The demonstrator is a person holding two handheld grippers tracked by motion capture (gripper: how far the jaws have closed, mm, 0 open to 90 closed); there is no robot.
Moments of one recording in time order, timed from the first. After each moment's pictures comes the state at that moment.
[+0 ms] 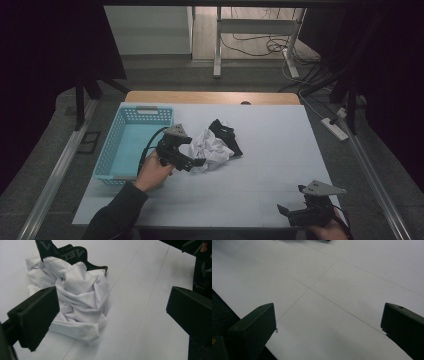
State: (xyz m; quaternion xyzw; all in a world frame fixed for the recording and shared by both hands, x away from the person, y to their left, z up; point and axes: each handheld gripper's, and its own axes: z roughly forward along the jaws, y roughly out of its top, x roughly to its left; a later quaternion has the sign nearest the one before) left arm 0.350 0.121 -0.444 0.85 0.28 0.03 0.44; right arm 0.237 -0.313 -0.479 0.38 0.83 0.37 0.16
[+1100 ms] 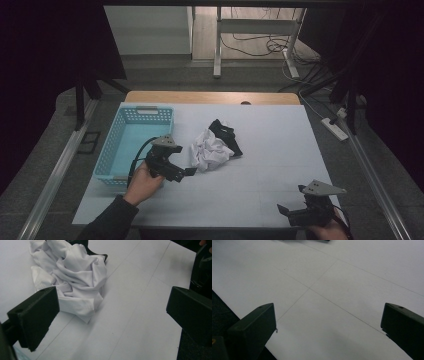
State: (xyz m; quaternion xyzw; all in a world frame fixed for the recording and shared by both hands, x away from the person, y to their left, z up) left arm 0.318 0.143 -0.453 0.84 0.31 0.03 0.44; right arm 0.237 -0.313 -0.479 0.38 0.83 0.37 0.16
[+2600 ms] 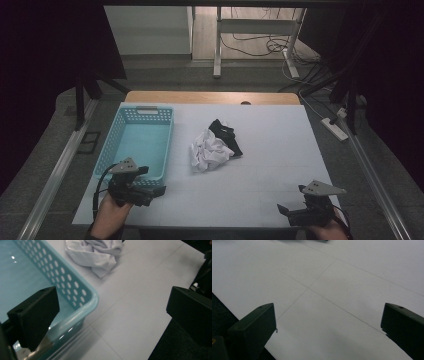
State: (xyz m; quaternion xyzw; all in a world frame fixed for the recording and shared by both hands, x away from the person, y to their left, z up) left arm 0.236 0.215 -0.472 0.79 0.40 0.07 0.45; right arm 0.237 -0.313 -0.479 0.39 0.83 0.37 0.17
